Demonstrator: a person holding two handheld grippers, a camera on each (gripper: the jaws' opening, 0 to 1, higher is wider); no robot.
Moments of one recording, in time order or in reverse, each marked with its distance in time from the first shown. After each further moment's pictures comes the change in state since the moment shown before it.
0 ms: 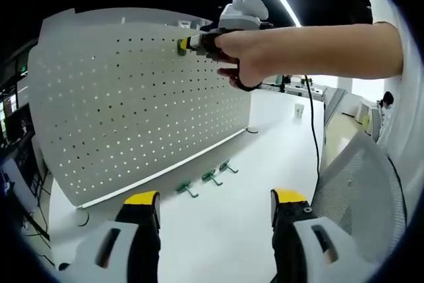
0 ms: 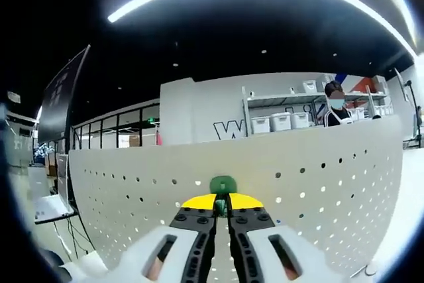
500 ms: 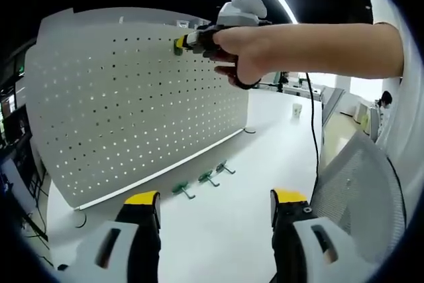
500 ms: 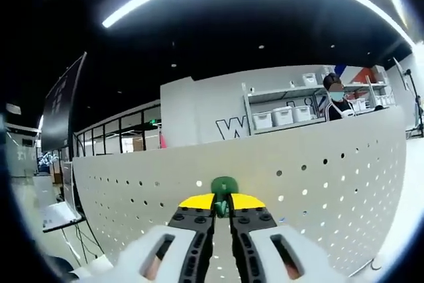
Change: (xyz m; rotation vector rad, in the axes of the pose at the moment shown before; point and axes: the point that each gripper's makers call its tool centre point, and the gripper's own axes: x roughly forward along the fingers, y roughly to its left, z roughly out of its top) left arm 0.003 -0.004 0.002 0.000 0.001 -0.012; right arm -0.002 0.003 0.001 0.036 0.013 0.051
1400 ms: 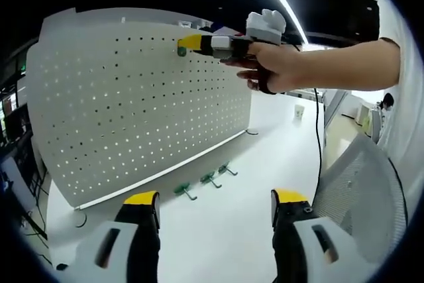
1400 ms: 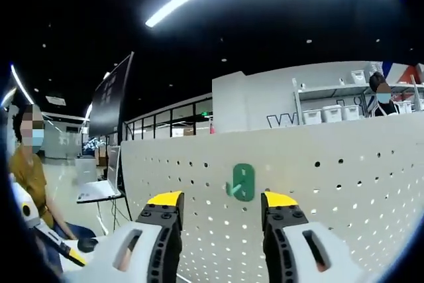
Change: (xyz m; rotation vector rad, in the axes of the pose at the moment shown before) left arm 0.002 0.003 0.001 -0.011 -0.009 0.009; right arm -0.033 0.010 -0.006 -0.048 0.020 0.386
